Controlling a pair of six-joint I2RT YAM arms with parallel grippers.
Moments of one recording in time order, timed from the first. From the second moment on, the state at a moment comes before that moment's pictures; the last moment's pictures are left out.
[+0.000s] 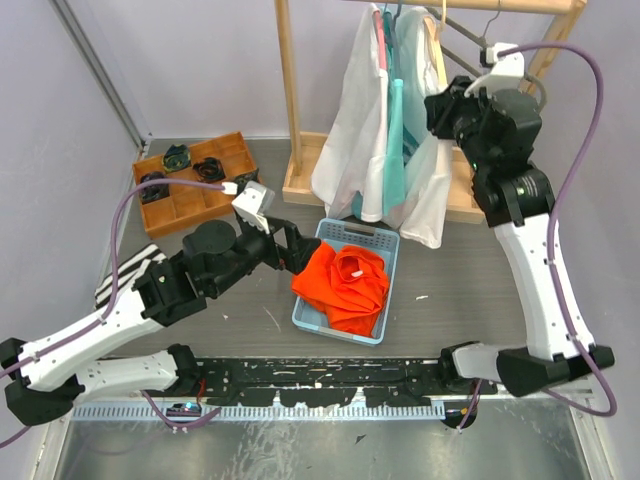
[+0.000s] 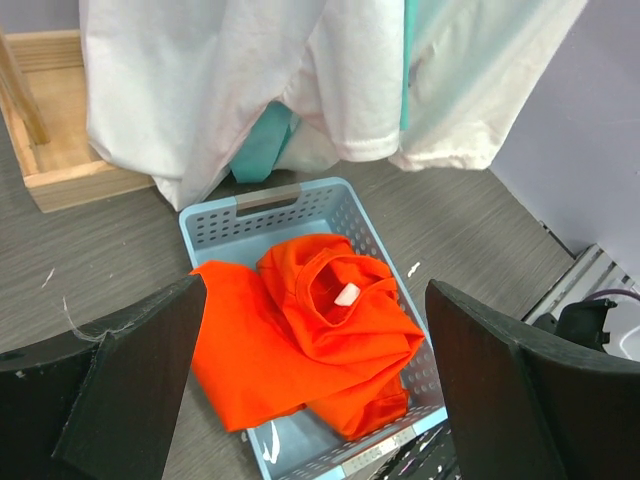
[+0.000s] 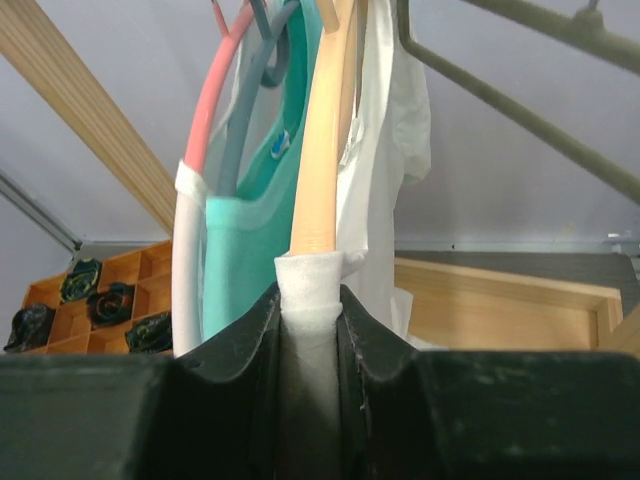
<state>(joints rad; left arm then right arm) -1.06 0.95 1.05 -0.27 -0.32 -0.34 0.24 1.32 1.76 -0.42 0.07 0.22</state>
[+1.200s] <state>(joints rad) -1.06 0.88 1.13 -0.31 -0.34 -0.35 0.24 0.80 1.69 -0.35 -0.04 0.29</state>
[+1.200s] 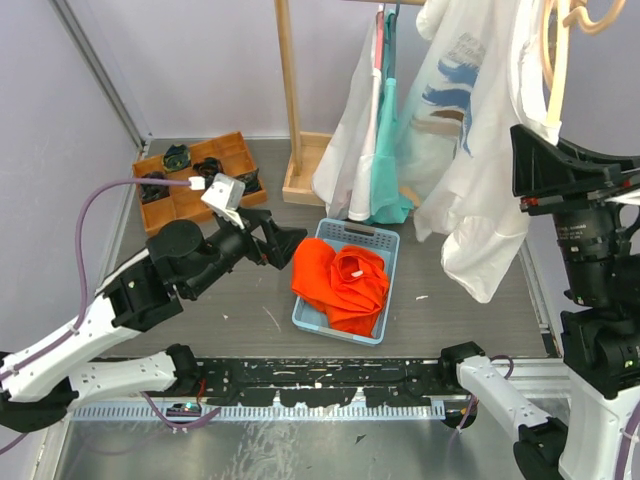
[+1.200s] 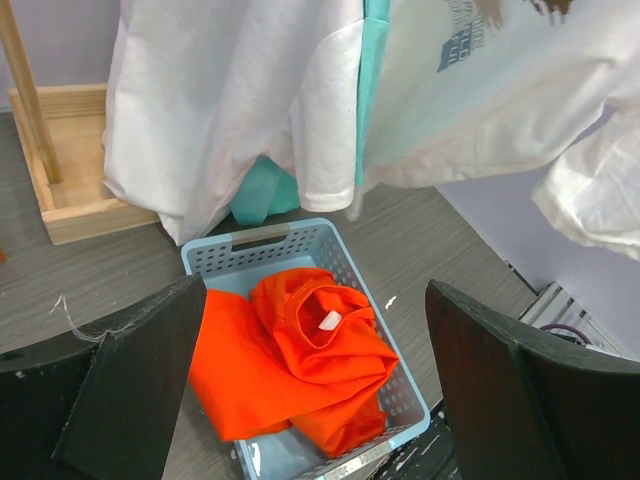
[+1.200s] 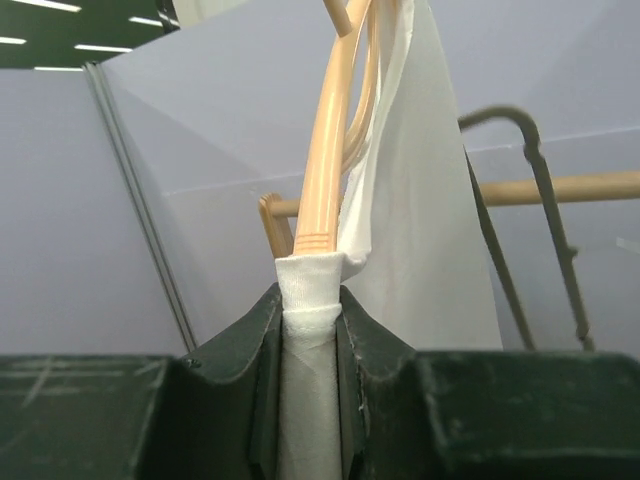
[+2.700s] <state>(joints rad) -1.06 0.79 1.12 -0.37 -0.39 -0.35 0.22 0.81 1.74 -0.24 -0.27 0.36</state>
